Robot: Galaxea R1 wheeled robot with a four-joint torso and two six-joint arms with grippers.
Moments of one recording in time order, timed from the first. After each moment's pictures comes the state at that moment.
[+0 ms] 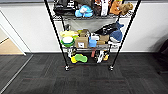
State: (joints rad) left arm 0.87 2.74 -2.23 0.03 0.21 -0.24; right arm -1.02 2.72 -2.15 0.28 0.14 0.07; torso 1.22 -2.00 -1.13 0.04
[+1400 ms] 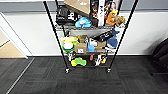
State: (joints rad) left arm 1.01 2.66 -2.10 -0.02 0.01 -0.24; right arm -1.05 2.69 -2.15 0.24 0.08 0.05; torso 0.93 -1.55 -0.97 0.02
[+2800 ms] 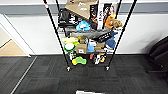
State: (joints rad) left arm 0.83 2.62 -2.03 -0.08 0.11 -0.32; right arm -0.90 2.63 -2.03 0.25 0.06 0.11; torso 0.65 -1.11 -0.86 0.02
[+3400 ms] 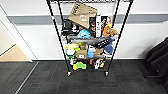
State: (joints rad) left arm 0.88 2.60 -1.99 -0.08 0.11 -0.32; right arm -0.96 2.58 -1.96 0.25 0.07 0.11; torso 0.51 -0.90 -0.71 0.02
